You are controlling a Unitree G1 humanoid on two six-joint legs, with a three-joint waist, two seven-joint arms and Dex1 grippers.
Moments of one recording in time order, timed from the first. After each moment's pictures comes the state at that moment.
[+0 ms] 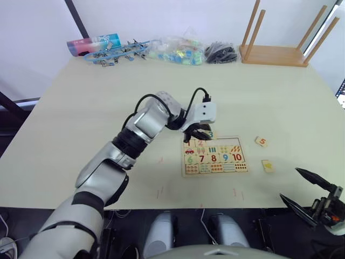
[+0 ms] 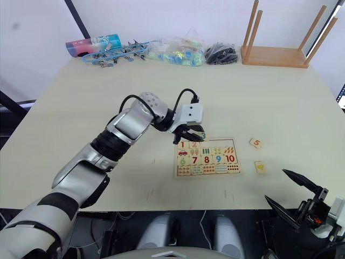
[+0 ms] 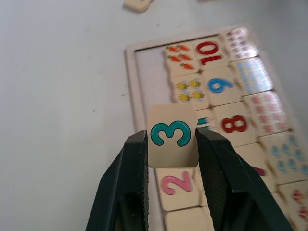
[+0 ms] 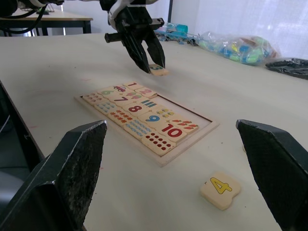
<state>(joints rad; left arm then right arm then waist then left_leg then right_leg) -1.02 0.40 -0.60 0.28 0.03 0.49 -1.23 0.48 -0.44 -0.45 -0.06 0.71 -0.41 1.35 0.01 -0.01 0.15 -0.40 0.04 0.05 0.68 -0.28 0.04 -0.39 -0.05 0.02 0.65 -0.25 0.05</state>
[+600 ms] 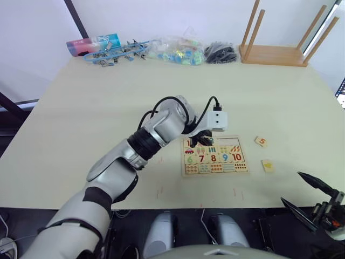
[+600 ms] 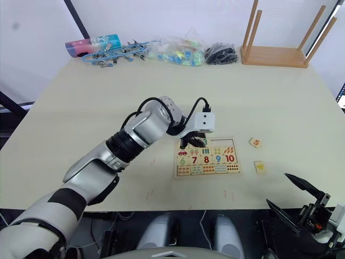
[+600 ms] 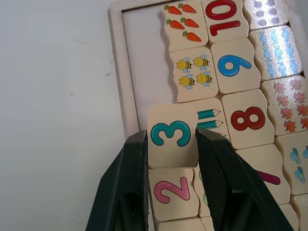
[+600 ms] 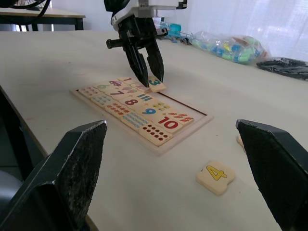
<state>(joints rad) -1.06 0.33 -0.72 0.26 0.17 0.67 -1.24 0.49 -0.43 -0.45 -0.02 0.71 -0.47 1.36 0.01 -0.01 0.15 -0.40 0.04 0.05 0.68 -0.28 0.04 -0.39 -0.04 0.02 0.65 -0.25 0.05</state>
